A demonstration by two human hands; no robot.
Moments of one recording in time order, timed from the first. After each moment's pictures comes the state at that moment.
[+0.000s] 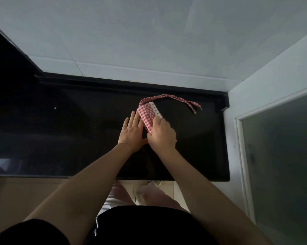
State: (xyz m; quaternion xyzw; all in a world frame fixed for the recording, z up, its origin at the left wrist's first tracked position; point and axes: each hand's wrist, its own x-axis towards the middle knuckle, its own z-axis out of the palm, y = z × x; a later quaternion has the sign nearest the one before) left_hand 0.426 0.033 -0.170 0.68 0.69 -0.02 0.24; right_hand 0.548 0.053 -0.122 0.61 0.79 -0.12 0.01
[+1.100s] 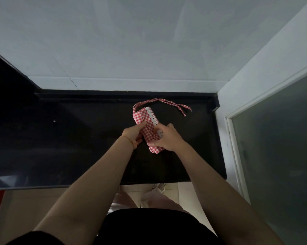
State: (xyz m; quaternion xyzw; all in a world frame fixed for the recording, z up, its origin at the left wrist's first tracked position) left_hand 0.445 0.067 -0.129 0.00 0.68 0.32 0.66; right_hand 0.612 0.081 -0.114 0.57 0.68 -0.46 0.04
